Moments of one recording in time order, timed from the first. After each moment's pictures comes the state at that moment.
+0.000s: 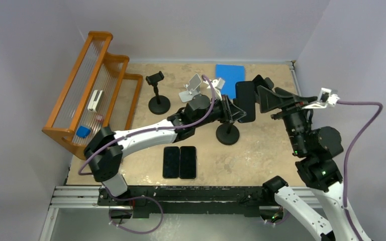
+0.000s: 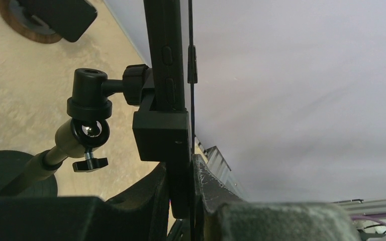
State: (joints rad) left arm -0.99 1.70 1.28 0.35 0.09 -0.85; right arm 0.48 0.55 1.00 -0.15 0.23 0.50
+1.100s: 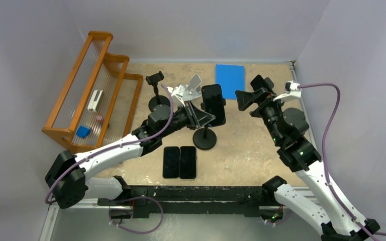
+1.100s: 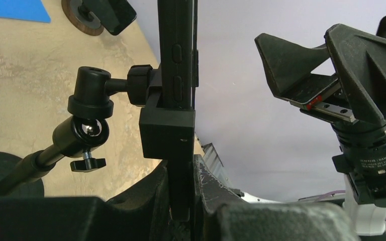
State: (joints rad) left arm -0.84 1.27 0.83 0.40 0.13 -0.94; right arm 0.53 0.73 0.91 -0.16 0.24 0.58
